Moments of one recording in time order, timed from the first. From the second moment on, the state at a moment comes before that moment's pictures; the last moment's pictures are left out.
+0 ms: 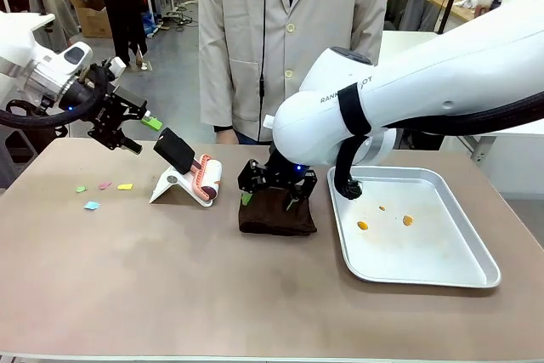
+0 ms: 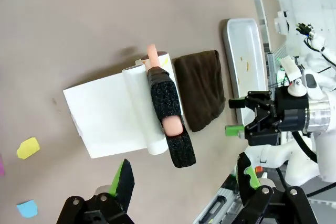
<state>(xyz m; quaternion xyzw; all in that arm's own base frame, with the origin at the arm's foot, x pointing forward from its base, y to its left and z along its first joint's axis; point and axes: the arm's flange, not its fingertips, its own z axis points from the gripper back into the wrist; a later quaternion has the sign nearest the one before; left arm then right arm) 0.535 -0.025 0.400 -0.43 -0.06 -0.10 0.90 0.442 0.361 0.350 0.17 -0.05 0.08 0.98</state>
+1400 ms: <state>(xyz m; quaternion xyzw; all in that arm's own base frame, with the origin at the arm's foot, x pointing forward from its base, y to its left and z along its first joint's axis) 0.548 -0.085 0.372 -0.37 -0.04 -0.05 0.93 0.488 0.348 0.300 0.06 -0.04 -0.03 1.00</state>
